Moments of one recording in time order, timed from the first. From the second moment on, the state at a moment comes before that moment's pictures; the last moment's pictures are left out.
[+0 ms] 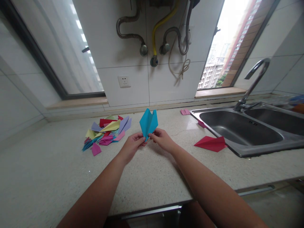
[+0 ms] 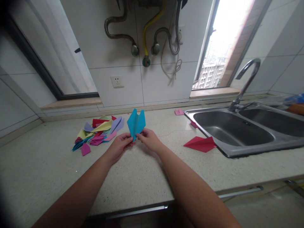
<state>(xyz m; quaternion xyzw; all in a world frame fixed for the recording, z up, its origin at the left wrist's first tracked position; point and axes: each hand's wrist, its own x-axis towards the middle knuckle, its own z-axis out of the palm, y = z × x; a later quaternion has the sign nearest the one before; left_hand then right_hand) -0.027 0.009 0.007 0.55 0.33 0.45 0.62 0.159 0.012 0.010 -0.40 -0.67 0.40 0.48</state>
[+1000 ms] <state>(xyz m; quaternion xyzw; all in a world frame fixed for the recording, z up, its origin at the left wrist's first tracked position) -0.028 0.009 0.004 0.54 0.31 0.44 0.65 0.160 0.010 0.013 -0.41 -0.66 0.41 0.49</state>
